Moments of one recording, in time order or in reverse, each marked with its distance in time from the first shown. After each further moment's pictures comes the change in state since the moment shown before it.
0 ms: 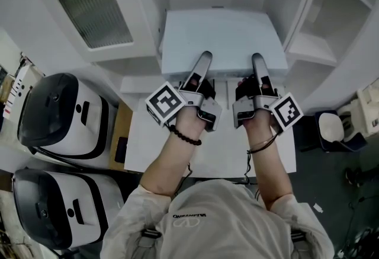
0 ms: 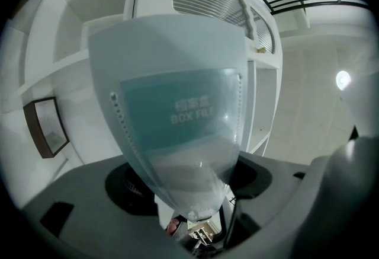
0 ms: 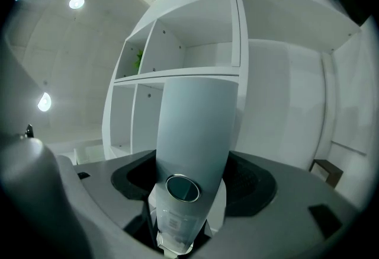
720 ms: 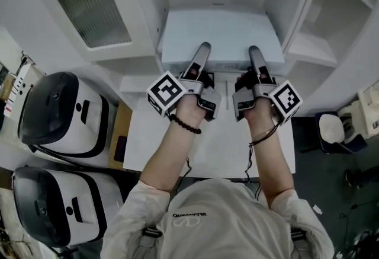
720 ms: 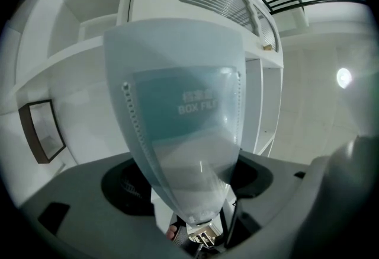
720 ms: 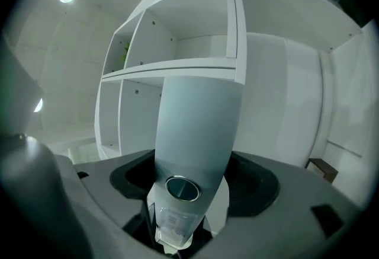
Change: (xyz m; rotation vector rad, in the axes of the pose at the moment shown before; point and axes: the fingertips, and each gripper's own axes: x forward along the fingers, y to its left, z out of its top) left arm 0.010 0.008 0.008 0.034 -0.021 0.007; right arm 0.009 -0.013 -0.001 0.017 0.046 -0.052
